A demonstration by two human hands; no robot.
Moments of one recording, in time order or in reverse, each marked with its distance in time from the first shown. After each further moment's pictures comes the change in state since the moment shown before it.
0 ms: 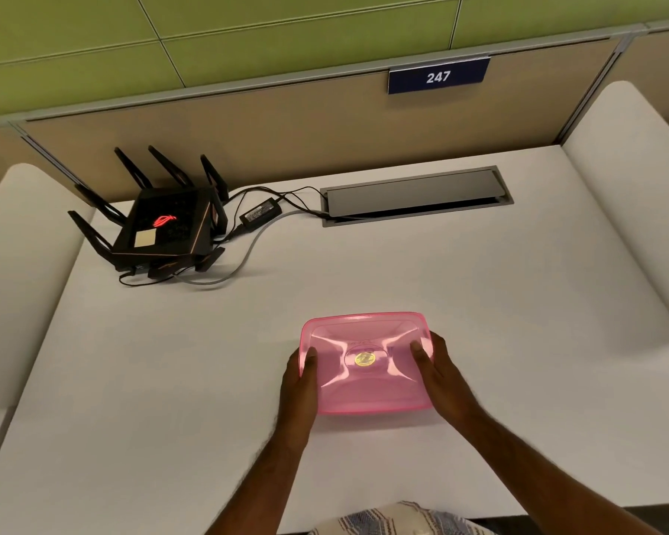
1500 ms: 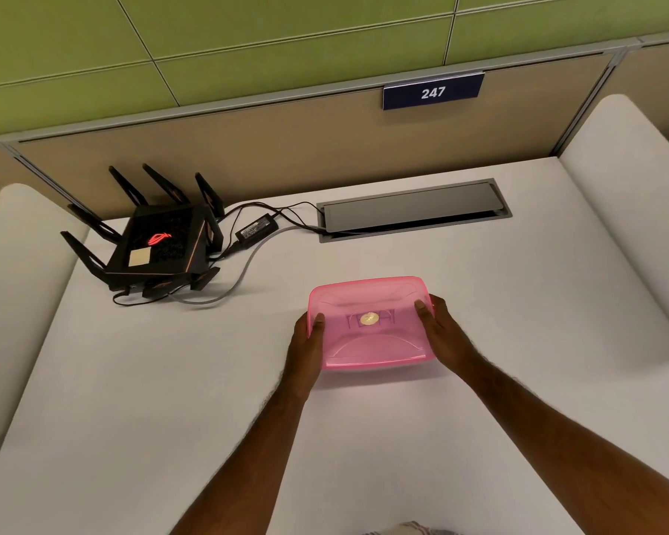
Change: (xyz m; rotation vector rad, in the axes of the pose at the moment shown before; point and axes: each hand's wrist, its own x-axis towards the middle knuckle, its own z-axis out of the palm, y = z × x) left_hand 0.077 0.060 0.029 0.101 -0.089 0.092; right_hand 0.106 -0.031 -0.031 -0.028 0.025 -0.071
